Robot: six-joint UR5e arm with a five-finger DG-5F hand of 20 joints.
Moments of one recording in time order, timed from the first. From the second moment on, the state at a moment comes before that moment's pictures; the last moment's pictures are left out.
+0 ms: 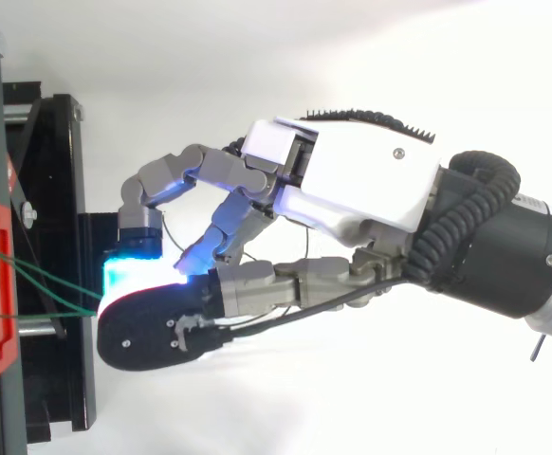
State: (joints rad) arm 0.25 -2.30 -1.04 -3.05 -1.01 0.05
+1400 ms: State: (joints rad) arm 0.25 -2.30 -1.04 -3.05 -1.02 0.05
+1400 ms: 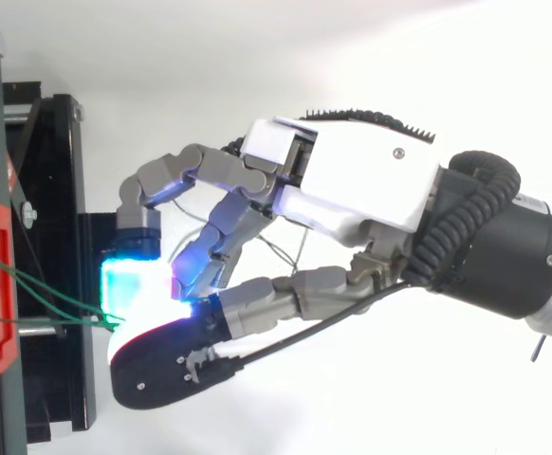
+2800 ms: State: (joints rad) arm 0.24 -2.30 -1.01 -3.15 -1.02 0.10
